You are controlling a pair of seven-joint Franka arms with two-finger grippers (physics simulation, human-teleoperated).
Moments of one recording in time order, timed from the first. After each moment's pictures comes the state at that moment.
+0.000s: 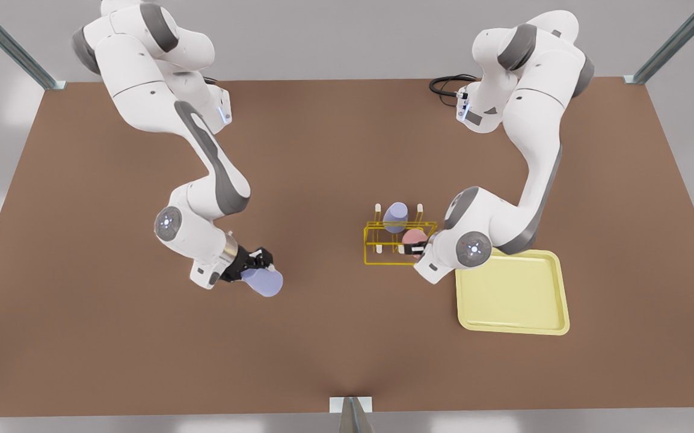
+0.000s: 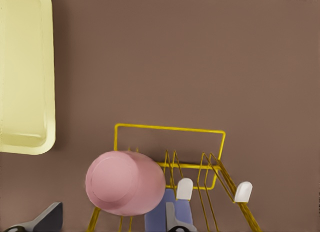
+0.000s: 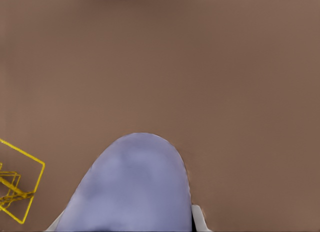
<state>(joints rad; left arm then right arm) -0.08 0.66 -0.40 -1.29 0.05 1.68 -0.56 0.11 0.49 0.29 -1.69 0.31 2.38 -0.13</state>
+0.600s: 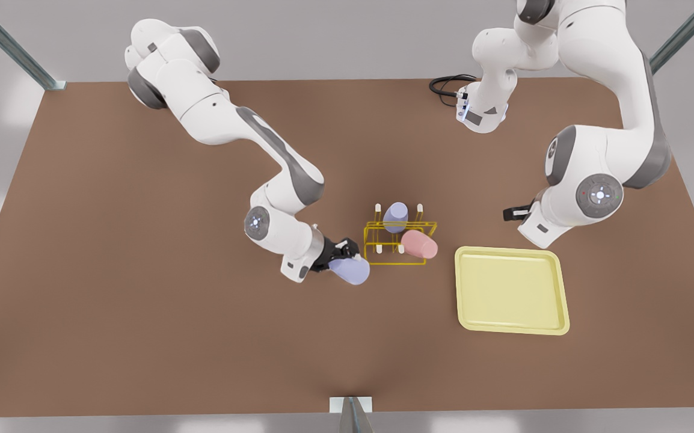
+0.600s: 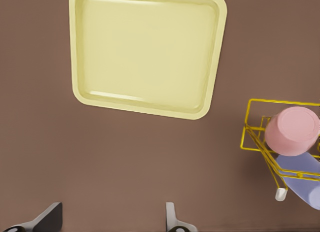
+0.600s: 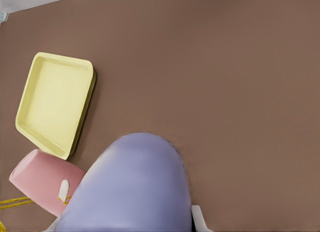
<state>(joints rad) -0.14 0.27 -0.05 -1.51 0.09 1.45 -0.22 0.41 0.74 0.28 -1.34 0.41 2.38 0.10</state>
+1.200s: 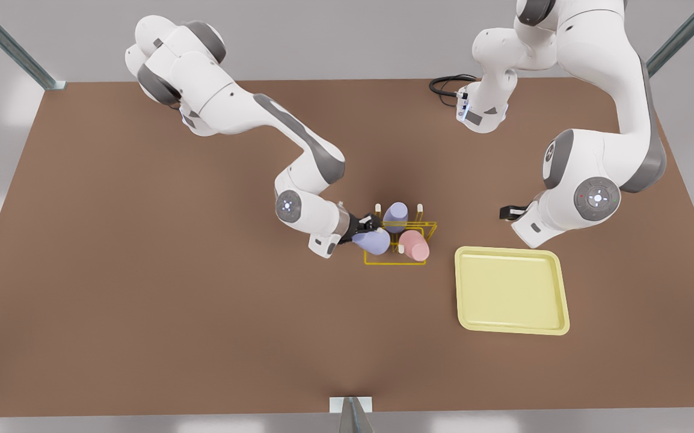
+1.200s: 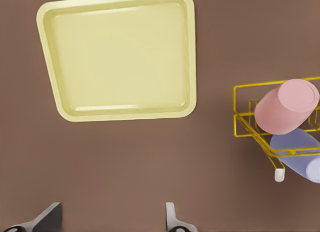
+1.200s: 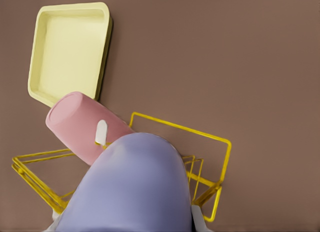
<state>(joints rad) -0.14 0.28 -0.05 -1.51 0.08 1.48 -0.05 0.47 0.72 0.33 -1.41 0.44 2.36 0.21</state>
